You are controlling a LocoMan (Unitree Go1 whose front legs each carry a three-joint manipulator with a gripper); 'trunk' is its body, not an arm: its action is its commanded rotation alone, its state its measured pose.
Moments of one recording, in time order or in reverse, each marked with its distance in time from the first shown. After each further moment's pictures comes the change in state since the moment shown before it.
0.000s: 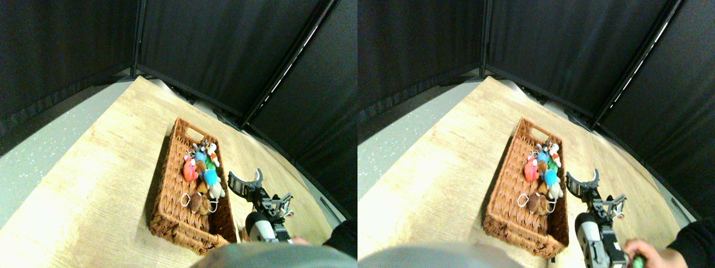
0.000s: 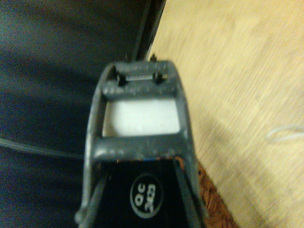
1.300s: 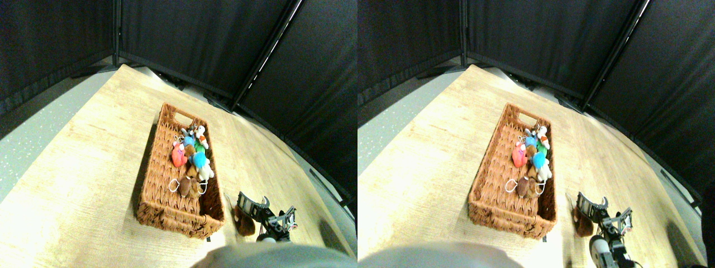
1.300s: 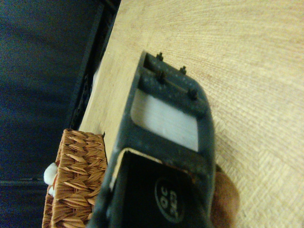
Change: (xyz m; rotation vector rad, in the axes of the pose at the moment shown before) right arm -0.018 -0.116 0.045 0.351 -0.011 -0.292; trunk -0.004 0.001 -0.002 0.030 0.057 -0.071
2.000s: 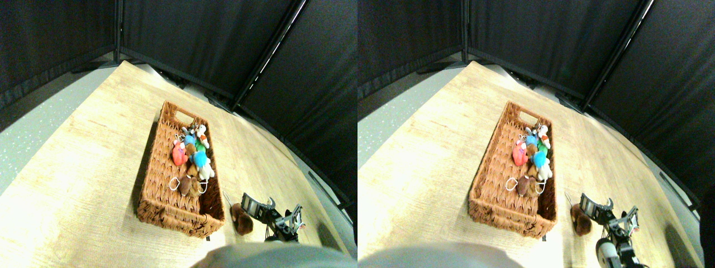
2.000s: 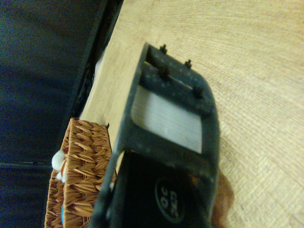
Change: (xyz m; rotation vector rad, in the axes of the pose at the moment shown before) right arm -0.013 0.001 0.000 0.012 0.042 -0.029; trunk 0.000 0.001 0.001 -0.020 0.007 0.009
